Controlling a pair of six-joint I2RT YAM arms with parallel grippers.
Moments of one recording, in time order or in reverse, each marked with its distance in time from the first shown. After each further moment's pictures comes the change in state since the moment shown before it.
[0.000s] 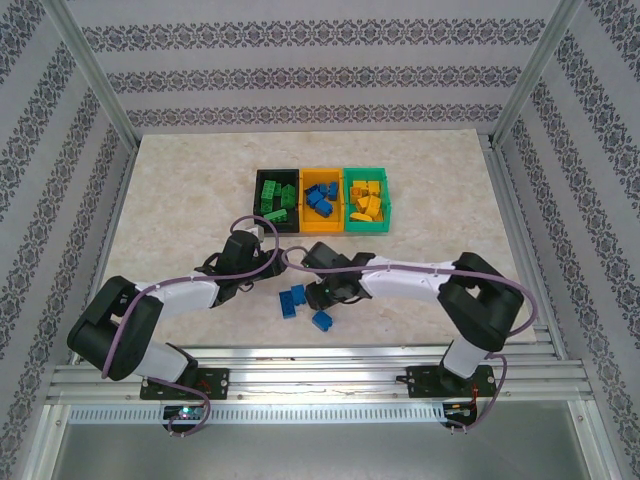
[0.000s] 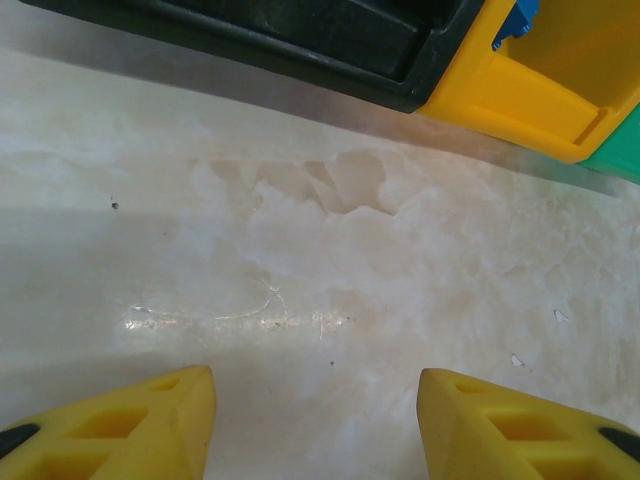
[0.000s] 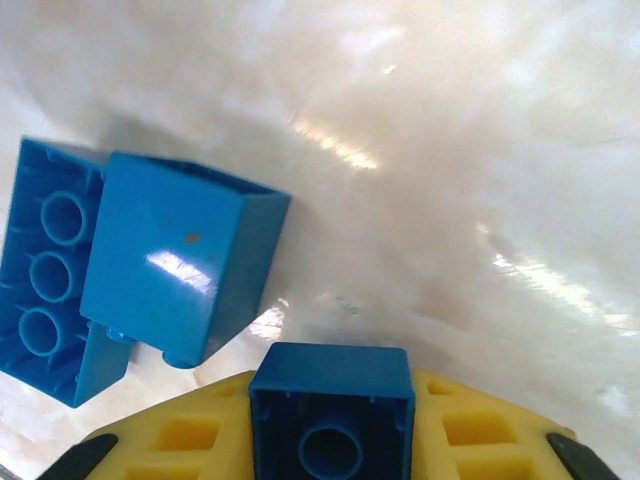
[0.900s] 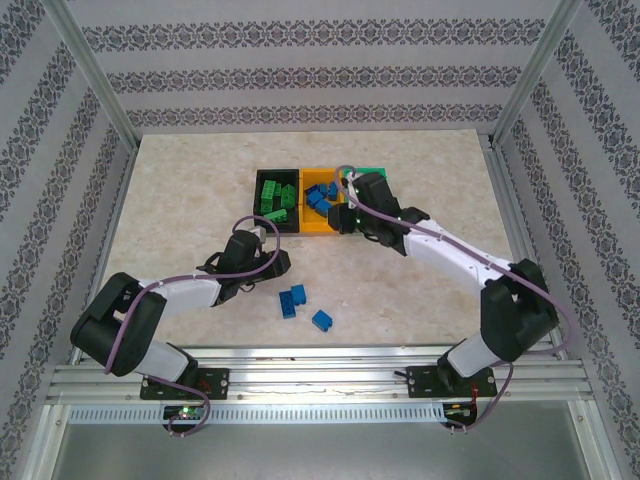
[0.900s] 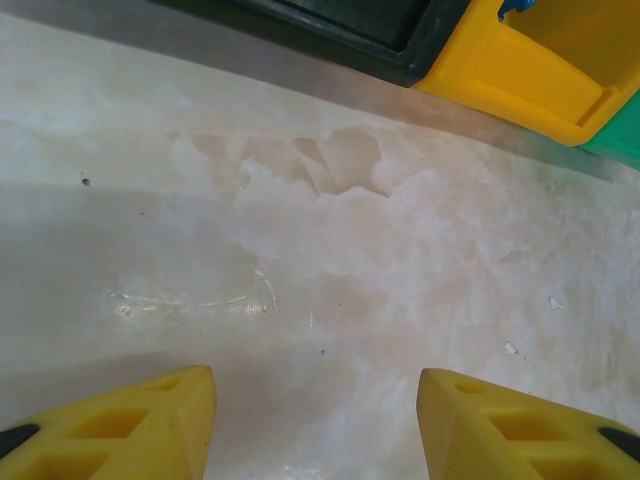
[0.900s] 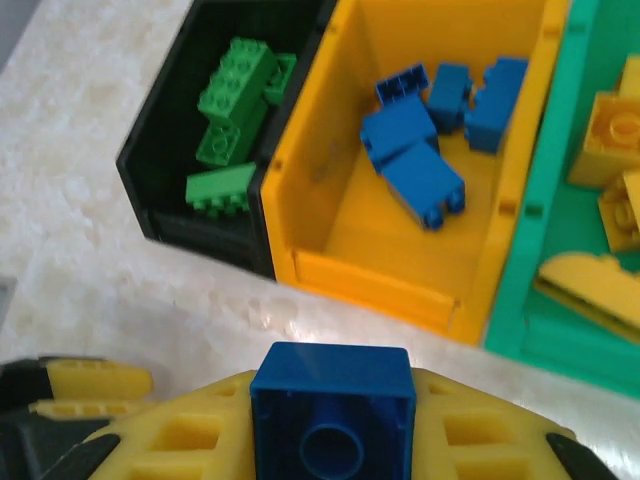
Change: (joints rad) left arm 0.000 0.026 0.008 0.000 0.039 -0.018; right arm -0.373 -0.109 0.183 0.151 -0.046 -0.072
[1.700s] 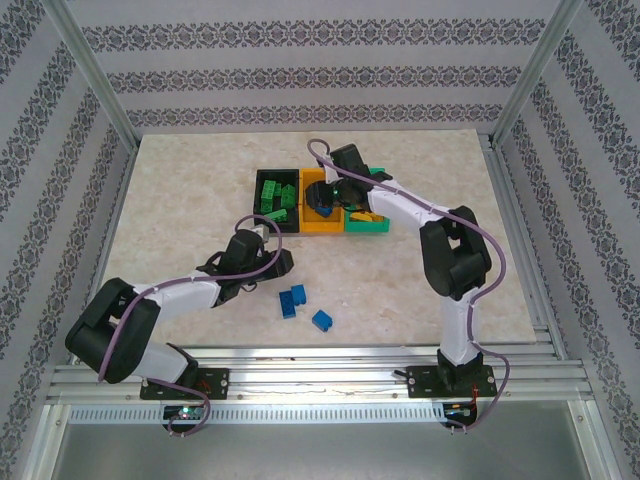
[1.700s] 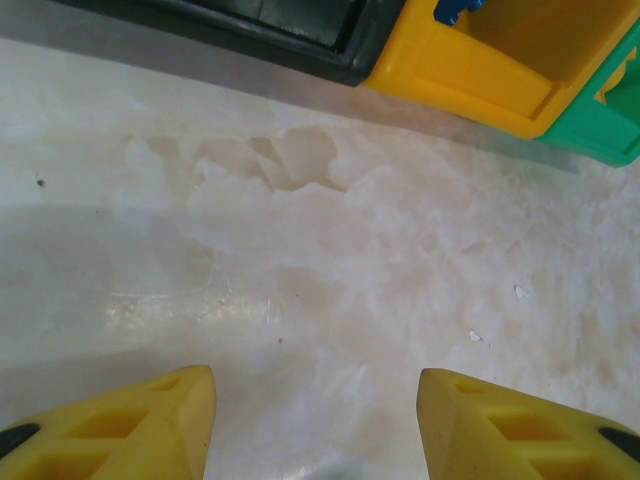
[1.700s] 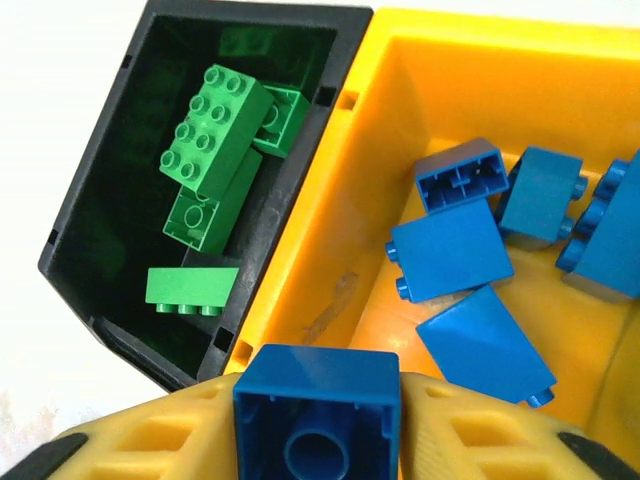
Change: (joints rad) left arm -0.042 -0.046 0.018 -0.050 -0.021 0.001; right arm -0.069 0.475 0.433 -0.074 -0.172 -0.066
